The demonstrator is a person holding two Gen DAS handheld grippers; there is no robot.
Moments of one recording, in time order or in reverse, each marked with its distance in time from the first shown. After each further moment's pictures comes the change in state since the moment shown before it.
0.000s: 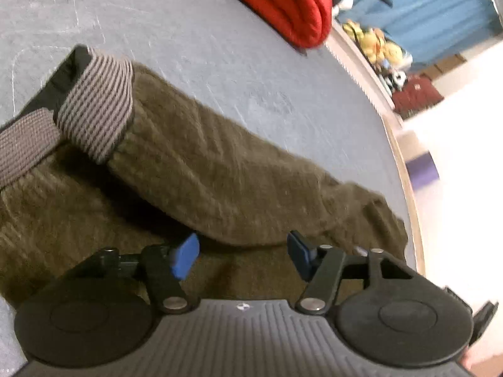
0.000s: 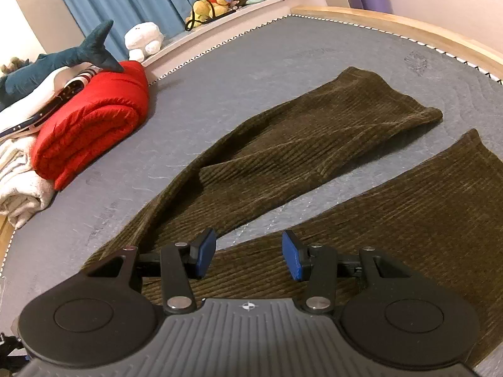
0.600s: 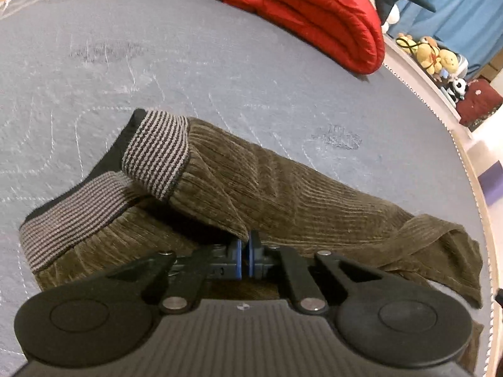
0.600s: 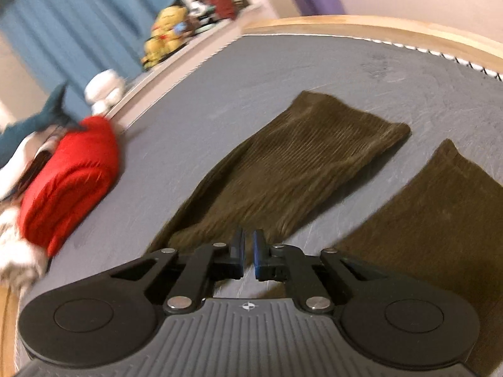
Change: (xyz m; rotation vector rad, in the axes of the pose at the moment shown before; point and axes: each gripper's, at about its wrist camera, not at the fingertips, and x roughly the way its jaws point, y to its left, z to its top) left arm -0.009 -0.014 0.017 0.032 -0.097 0.318; right arm 0.018 -0.056 0.066 0.241 -0.080 -0.036
